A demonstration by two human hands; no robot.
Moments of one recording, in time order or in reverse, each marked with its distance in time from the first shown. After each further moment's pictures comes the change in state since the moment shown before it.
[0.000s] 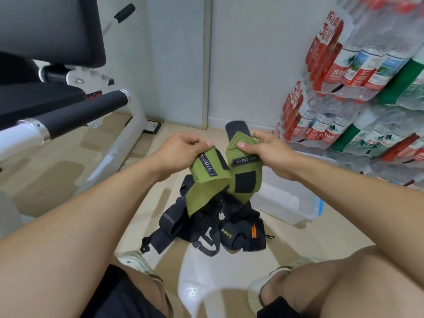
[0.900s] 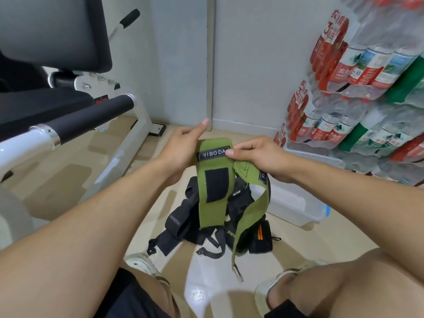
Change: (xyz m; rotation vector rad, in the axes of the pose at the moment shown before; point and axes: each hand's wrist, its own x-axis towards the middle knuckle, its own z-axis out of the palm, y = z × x) left_hand 0.004 0.006 0.002 -0.459 0.087 -0.138; right_hand -0.013 -0.017 0.022 -0.093 -0.131 -0.082
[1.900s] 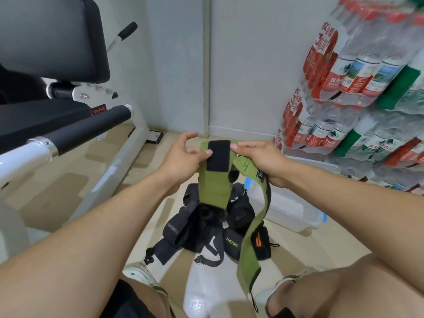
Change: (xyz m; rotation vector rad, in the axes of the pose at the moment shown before) left_hand 0.011 -0.018 0.000 0.122 0.022 0.092; right_hand 0.009 0.002 -0.001 0.306 0.228 0.108
